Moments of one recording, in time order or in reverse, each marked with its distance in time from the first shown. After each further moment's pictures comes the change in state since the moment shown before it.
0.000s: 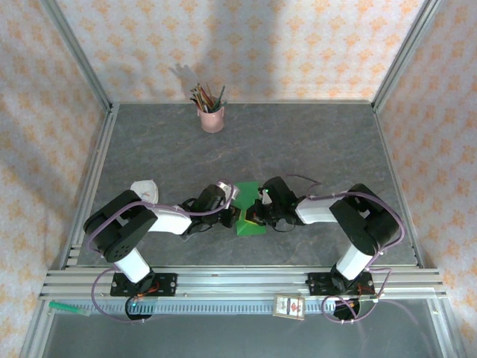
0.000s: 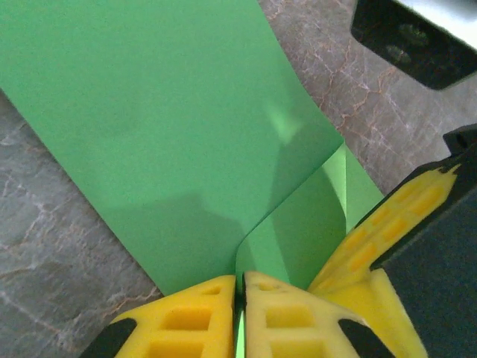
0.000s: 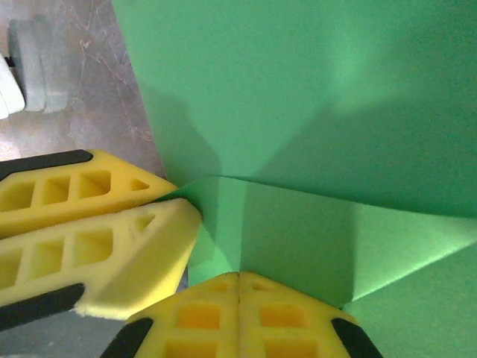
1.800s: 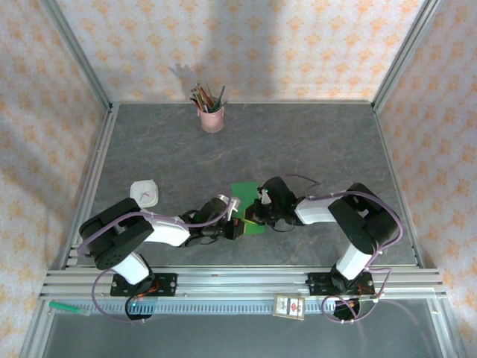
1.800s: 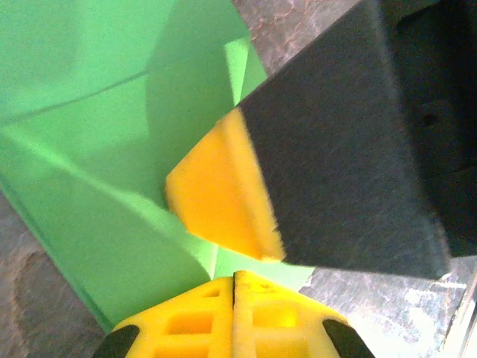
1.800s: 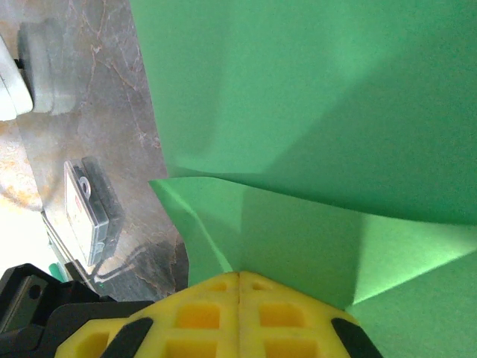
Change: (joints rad) left arm -0.129 -0.056 -0.097 0.070 0.045 -0.291; right arm -0.001 0.011 -0.006 0.036 0.004 0.000
